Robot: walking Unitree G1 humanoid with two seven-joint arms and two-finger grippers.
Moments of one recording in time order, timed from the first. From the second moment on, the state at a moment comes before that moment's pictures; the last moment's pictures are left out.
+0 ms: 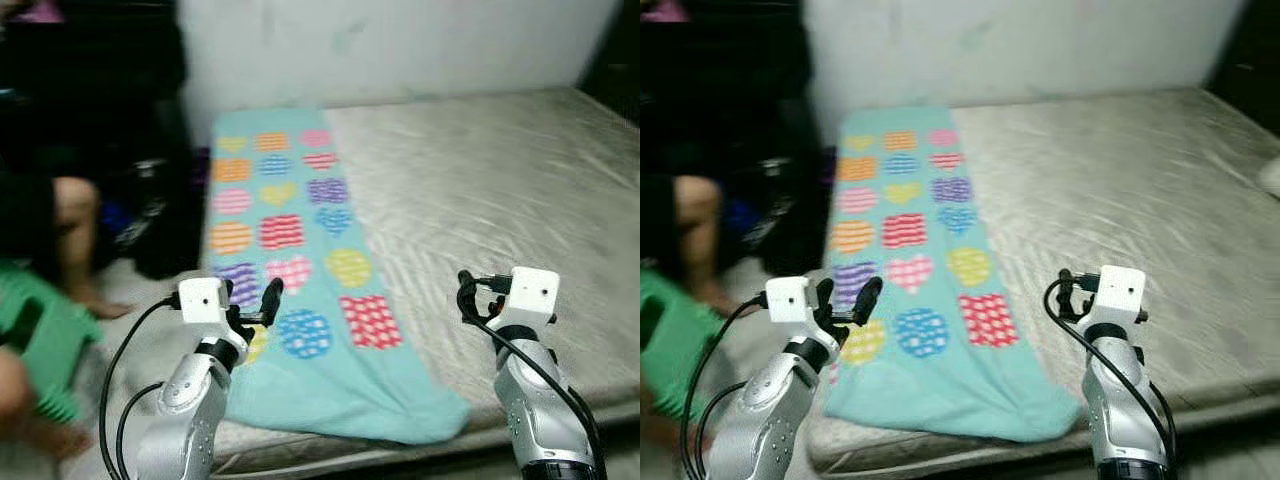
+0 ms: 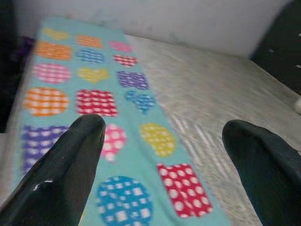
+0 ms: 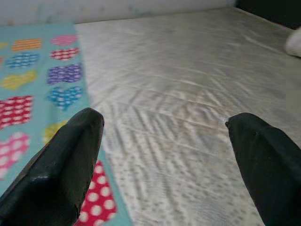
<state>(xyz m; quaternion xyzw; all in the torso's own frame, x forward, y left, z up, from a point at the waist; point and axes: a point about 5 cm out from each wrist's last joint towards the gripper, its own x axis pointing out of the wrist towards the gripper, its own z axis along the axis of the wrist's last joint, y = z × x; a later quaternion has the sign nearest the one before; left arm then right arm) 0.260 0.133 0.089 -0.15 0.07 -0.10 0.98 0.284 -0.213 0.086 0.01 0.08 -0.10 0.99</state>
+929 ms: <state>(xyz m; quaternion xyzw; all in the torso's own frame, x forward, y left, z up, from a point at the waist) 0.260 0.140 0.087 -0.14 0.08 -0.07 0.99 0.283 -0.208 0.083 0.01 0.08 -0.09 0.99</state>
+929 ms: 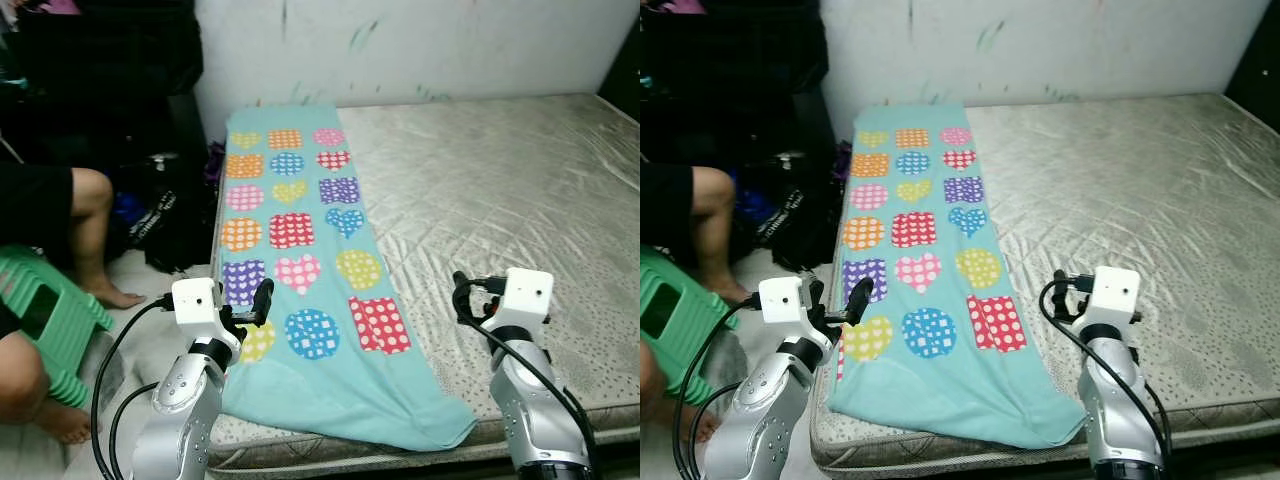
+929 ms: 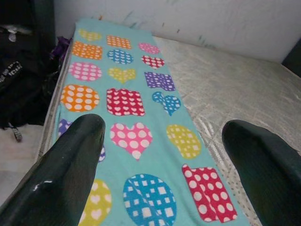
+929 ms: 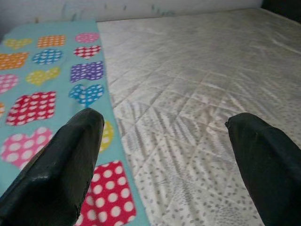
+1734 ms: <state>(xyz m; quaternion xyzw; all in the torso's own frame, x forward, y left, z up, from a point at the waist) 0.259 0.141 0.086 -0.13 0.08 -0.07 0.98 0.281 -0.202 0.080 0.01 0.09 -0.07 0.99</state>
